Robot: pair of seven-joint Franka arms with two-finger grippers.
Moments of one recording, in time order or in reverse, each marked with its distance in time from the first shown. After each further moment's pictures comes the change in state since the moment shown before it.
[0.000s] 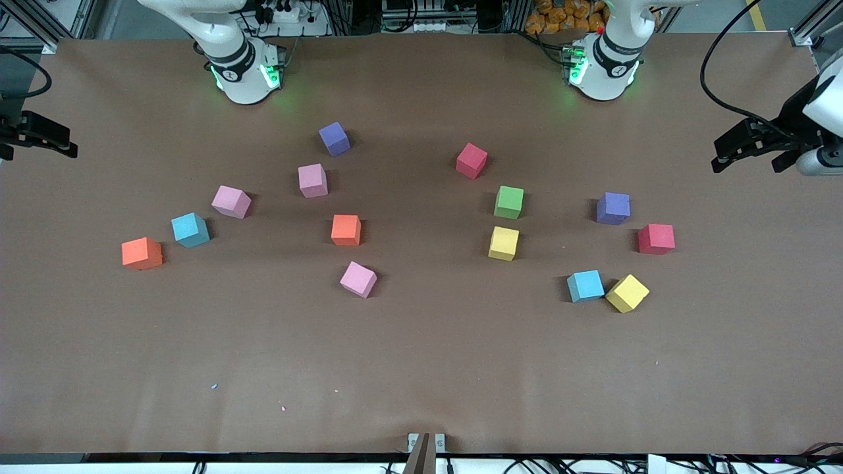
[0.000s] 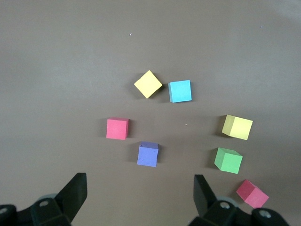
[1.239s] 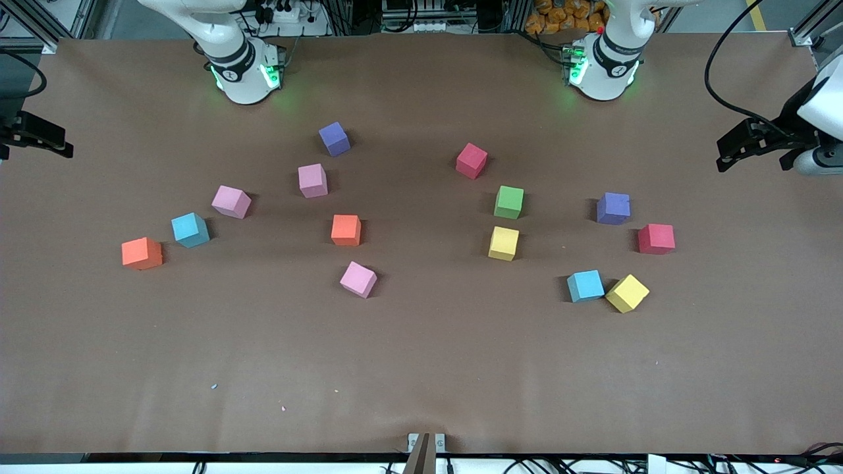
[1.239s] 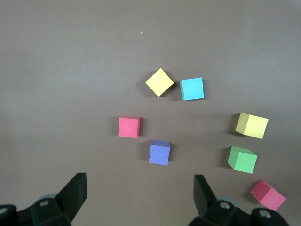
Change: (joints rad) left arm -0.009 0.000 -0.004 0.000 0.060 -0.013 -0.001; right arm -0.014 0.000 -0.004 0.000 -0.001 0.000 -0.003
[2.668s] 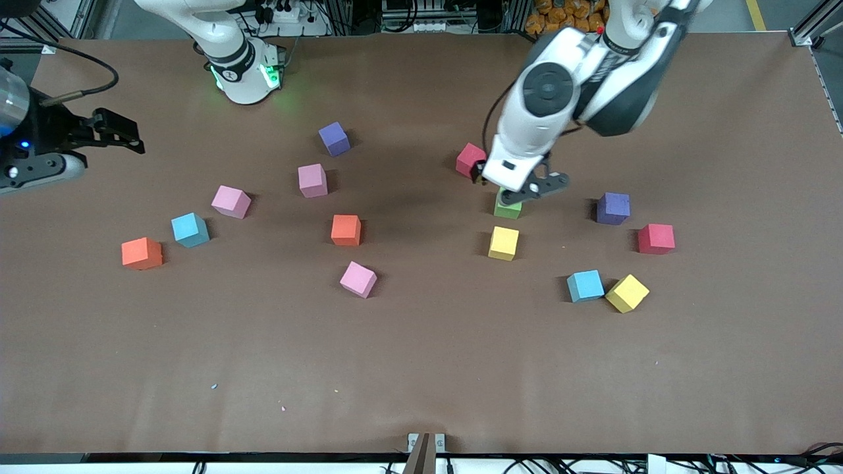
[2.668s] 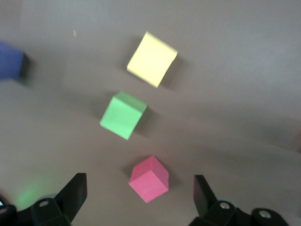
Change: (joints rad) left arm -0.452 0.230 -0.175 -0.318 -0.103 0.366 -0.974; right arm 0.153 0.016 0.015 -0.030 0.093 -0.001 -0.032
